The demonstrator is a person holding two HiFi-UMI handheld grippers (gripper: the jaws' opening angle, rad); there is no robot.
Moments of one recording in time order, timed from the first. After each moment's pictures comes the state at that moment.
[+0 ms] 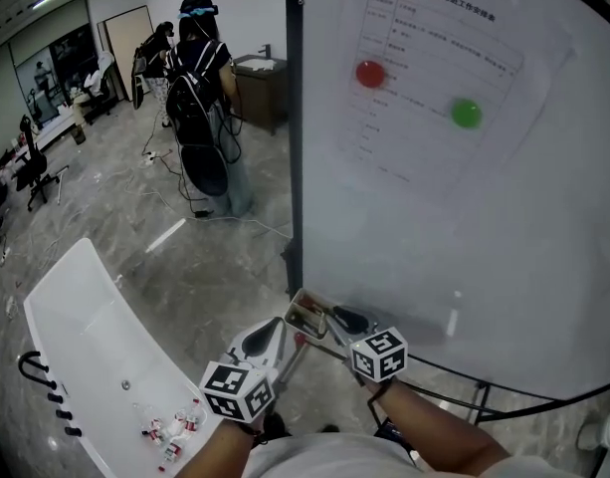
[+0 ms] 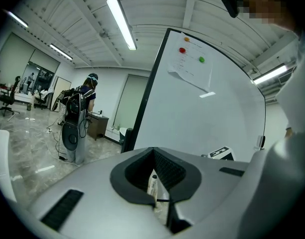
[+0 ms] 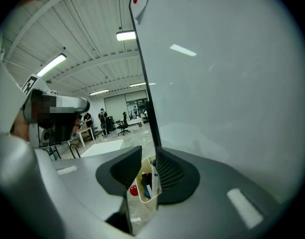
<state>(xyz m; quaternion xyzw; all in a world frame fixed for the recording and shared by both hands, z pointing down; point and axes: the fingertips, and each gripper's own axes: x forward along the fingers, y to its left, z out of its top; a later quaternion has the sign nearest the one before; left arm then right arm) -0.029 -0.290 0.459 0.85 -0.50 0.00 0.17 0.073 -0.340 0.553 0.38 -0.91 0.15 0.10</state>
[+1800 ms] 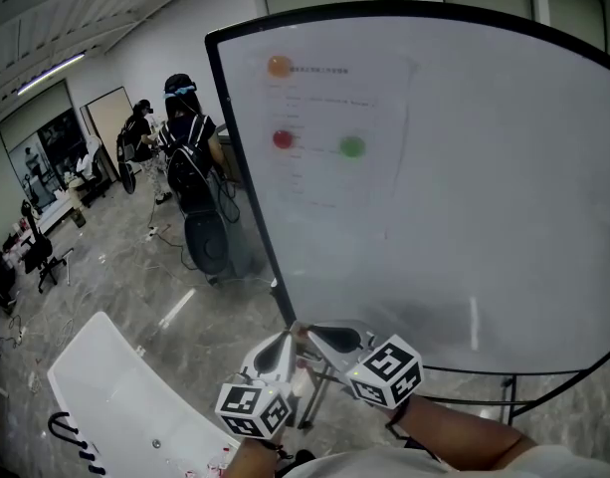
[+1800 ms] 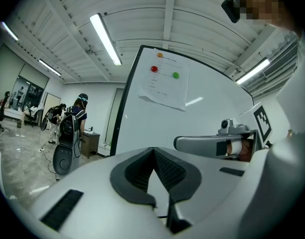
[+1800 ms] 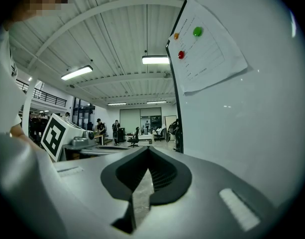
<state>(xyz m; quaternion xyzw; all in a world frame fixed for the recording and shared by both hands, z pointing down) 0.023 -0.250 0.366 0.88 -0.47 -0.03 0.08 0.062 -0.237 0.348 0.32 -0.94 0.03 0.03</state>
